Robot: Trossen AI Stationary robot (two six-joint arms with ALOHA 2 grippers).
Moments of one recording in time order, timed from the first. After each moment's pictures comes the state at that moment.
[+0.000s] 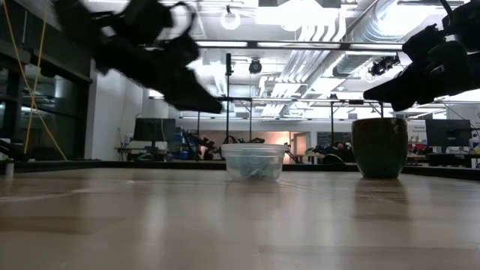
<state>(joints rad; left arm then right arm) 0.12 1.45 0.59 0.45 -0.01 -0.01 -0.11 0.25 0.01 0.09 0.07 0.03</state>
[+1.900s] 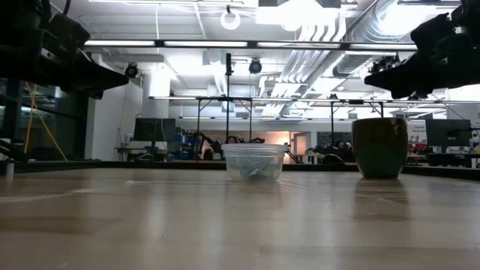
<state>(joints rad) 0.12 0.10 0.01 0.01 0.02 0.03 -0.11 0.16 0.01 0.10 0.06 -0.08</state>
